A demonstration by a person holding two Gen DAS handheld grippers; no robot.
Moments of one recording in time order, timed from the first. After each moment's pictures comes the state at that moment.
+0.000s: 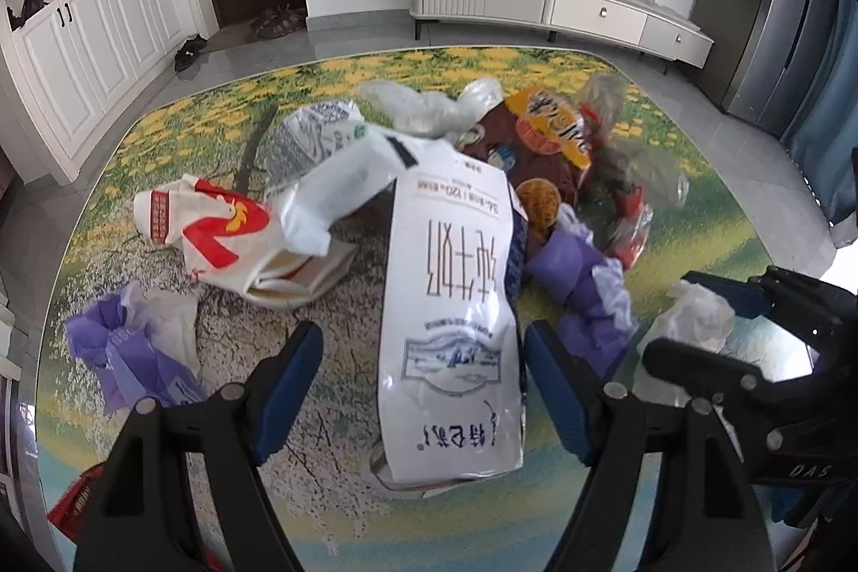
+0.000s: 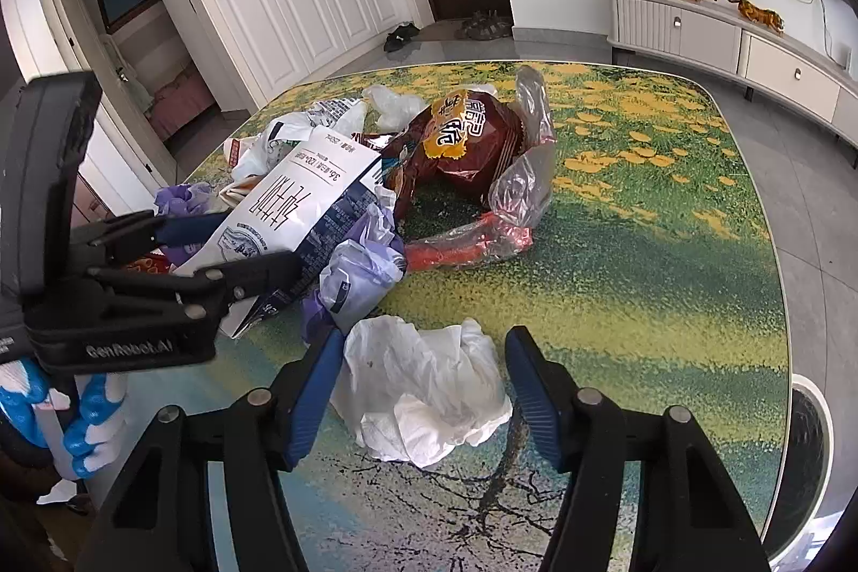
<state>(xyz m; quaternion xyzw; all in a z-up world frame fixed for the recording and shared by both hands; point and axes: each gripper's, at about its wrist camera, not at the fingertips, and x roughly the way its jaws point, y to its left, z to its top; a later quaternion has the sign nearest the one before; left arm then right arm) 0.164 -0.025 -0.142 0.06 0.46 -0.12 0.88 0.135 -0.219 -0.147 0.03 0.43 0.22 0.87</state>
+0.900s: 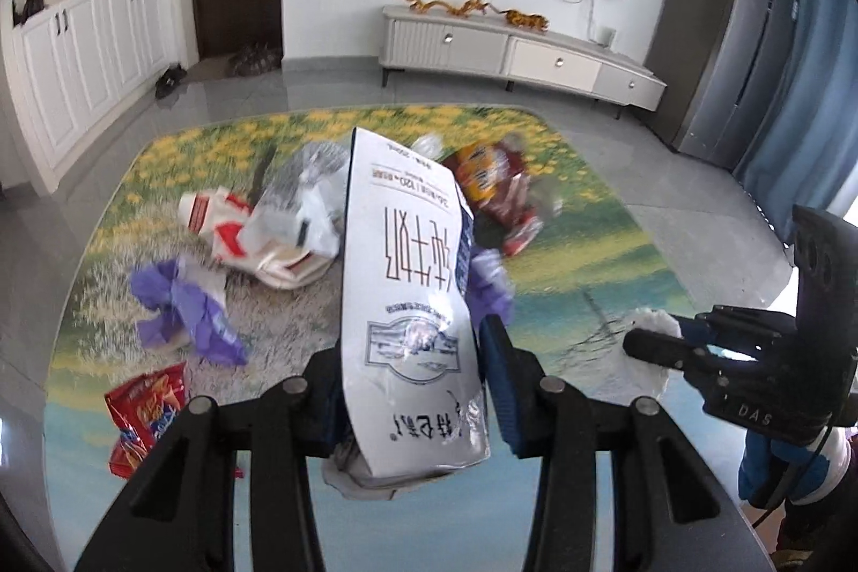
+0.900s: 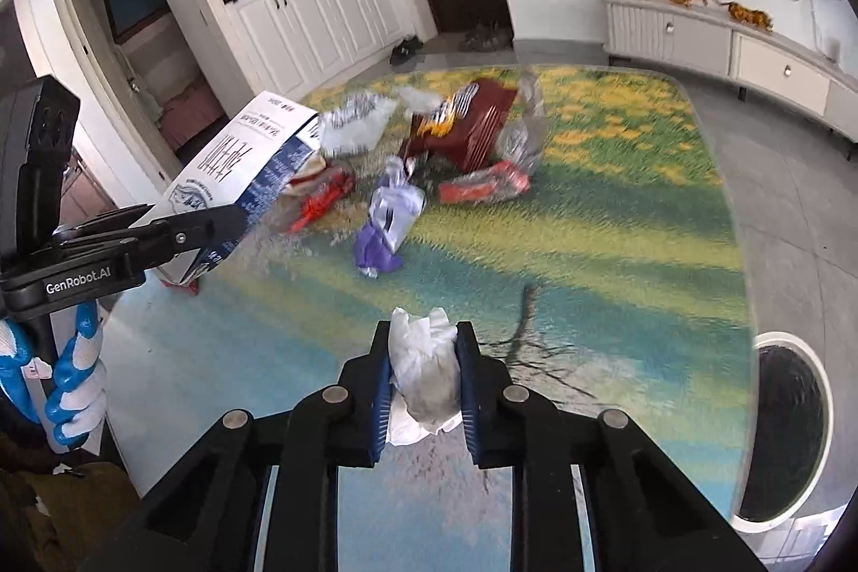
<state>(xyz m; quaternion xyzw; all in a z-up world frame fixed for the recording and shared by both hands) 0.083 -0.014 -0.076 0.02 0.40 -0.18 0.90 0.065 -0.243 -0.122 0.05 0.40 0.22 0.89</state>
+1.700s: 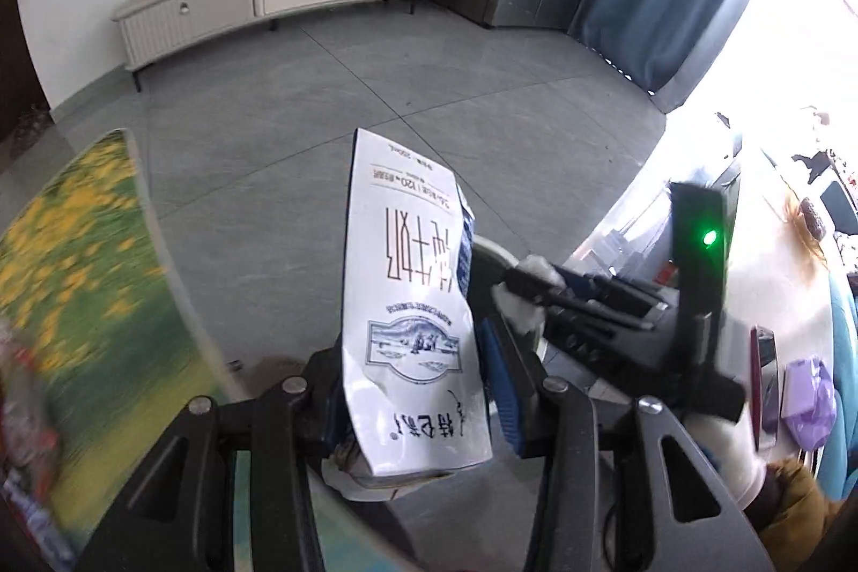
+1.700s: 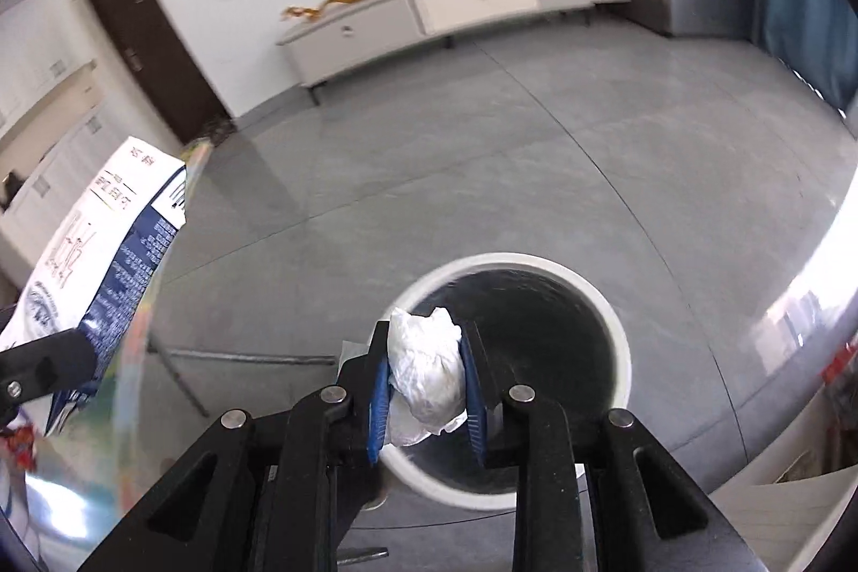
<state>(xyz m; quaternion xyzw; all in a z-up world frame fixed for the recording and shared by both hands) 0.120 -0.376 -0.120 0.14 0.46 -0.41 0.77 0.059 -0.541 -0.202 0.22 0.40 -0.12 0.88</state>
